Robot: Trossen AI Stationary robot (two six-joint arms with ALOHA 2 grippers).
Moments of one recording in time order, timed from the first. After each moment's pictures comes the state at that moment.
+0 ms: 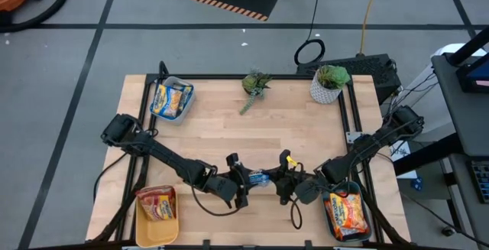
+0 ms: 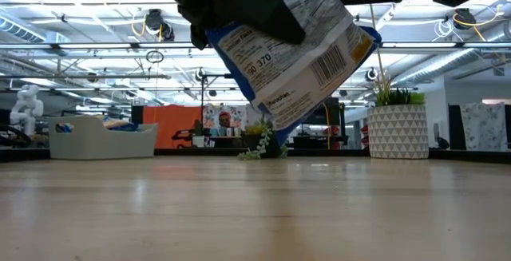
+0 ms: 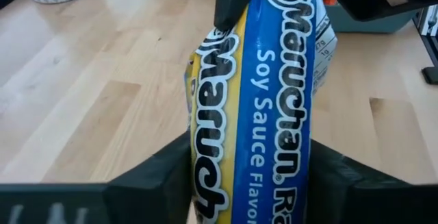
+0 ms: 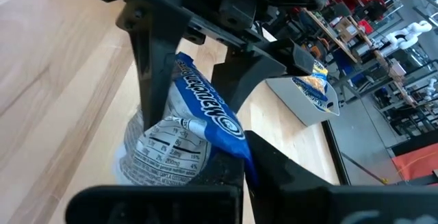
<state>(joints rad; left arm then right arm) -0.45 1.85 1.17 0.03 -0.54 -0.37 0.58 1.53 0.86 0.13 0.76 -0.30</state>
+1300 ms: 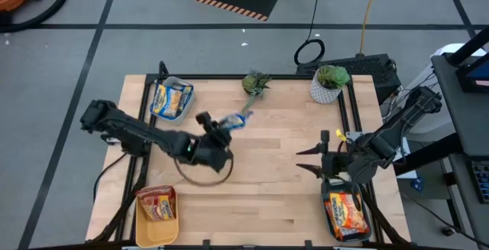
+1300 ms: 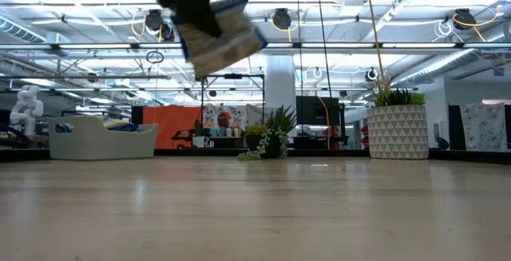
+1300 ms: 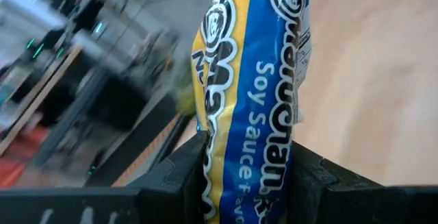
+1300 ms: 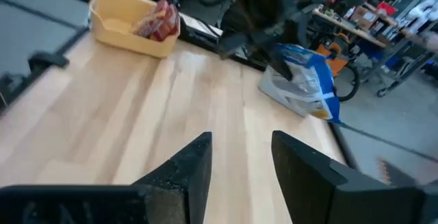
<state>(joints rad) -0.30 1.55 1.17 -0.54 -1.01 -0.19 0.72 0.98 0.86 -0.39 0.77 -0.02</state>
